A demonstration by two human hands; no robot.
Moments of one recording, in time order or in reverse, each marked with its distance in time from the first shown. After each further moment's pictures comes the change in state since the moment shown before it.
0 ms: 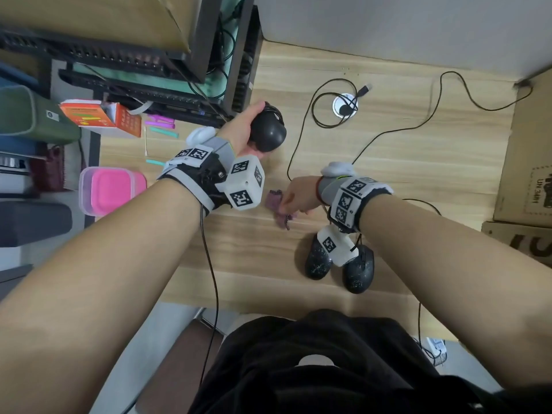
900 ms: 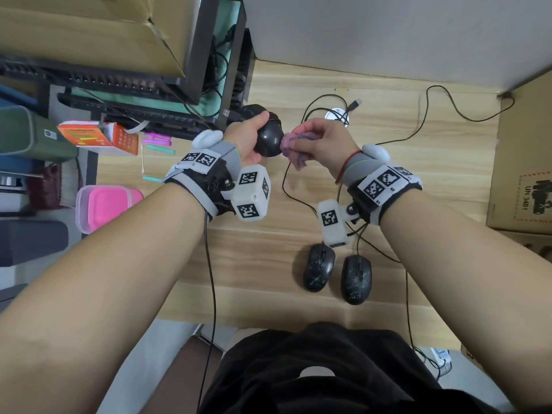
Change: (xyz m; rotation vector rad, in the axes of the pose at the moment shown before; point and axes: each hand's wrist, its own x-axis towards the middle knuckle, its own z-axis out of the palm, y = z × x) left_hand -0.009 0.011 0.029 0.130 0.010 0.137; right_hand -0.039 0.013 -0.063 1.068 0.745 -0.330
